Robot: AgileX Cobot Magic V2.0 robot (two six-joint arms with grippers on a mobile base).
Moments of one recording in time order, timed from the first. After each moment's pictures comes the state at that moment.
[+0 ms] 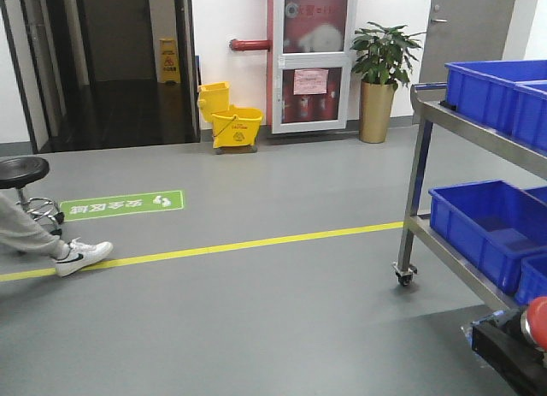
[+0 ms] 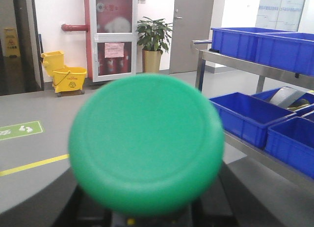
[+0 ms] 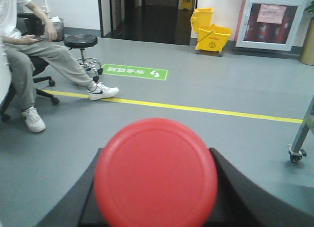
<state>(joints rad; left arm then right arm) -0.34 0.48 -0.43 0.27 0.05 -0.34 0.38 0.70 -0.61 -0.14 0.21 0.10</state>
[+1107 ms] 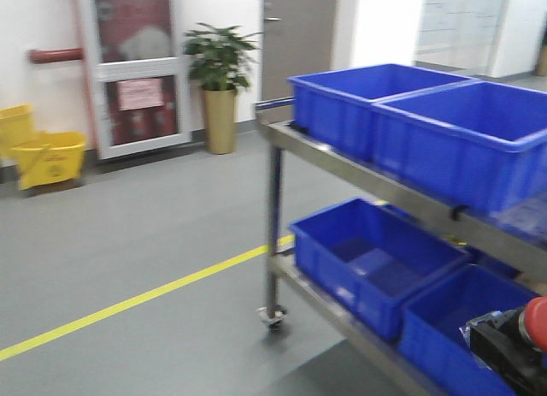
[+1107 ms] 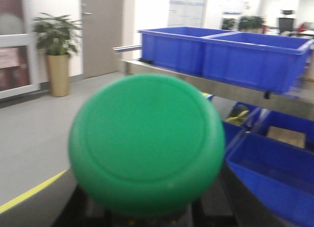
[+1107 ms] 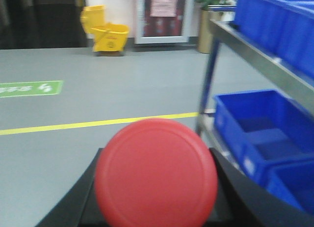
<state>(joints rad) -0.34 0.48 -0.43 0.27 0.05 -0.34 0.38 0.70 -0.61 -0.14 0.21 0.10</state>
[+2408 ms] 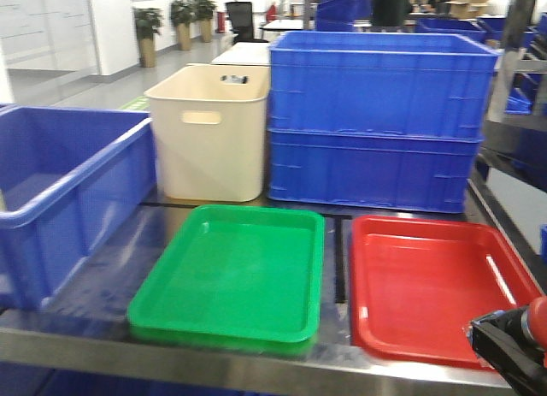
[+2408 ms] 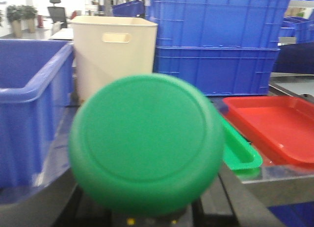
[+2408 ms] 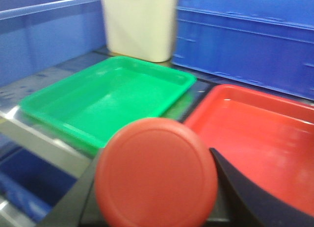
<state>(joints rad) -0.34 0.48 -0.43 0.27 0.05 -0.34 0.38 0.70 -0.61 -0.14 0.21 0.10</state>
